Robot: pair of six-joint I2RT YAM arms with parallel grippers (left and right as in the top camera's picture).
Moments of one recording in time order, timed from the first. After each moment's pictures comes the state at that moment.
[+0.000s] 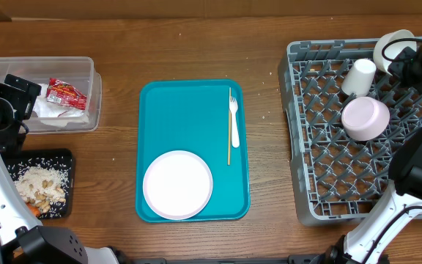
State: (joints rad) left arm 0.55 1.60 1.70 -1.26 0.16 -0.72; right arm -0.42 2.18 1.96 -0.94 0.03 0.32
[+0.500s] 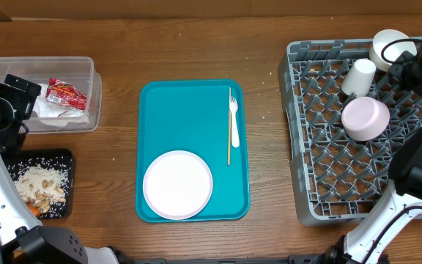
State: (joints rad) left arm 0.55 1.60 1.70 -1.26 0.17 -0.72; right arm -0.42 2.18 1.96 -0.99 0.04 0.32
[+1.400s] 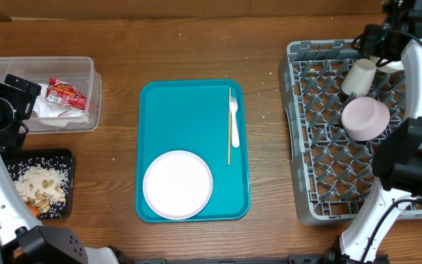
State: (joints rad) left arm 0.55 1.60 1.70 -1.26 0.17 -0.72; right arm -0.26 2.21 2.11 -0.92 -0.07 0.02
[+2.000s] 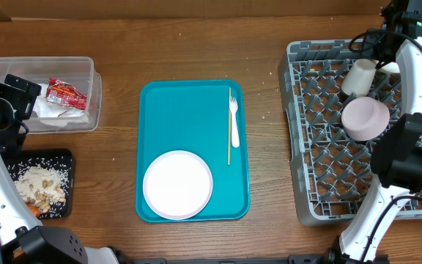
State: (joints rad) left arm 0.55 1.60 1.70 -1.26 0.17 -0.72; right arm -0.25 2.23 2.11 -0.92 0.04 0.03
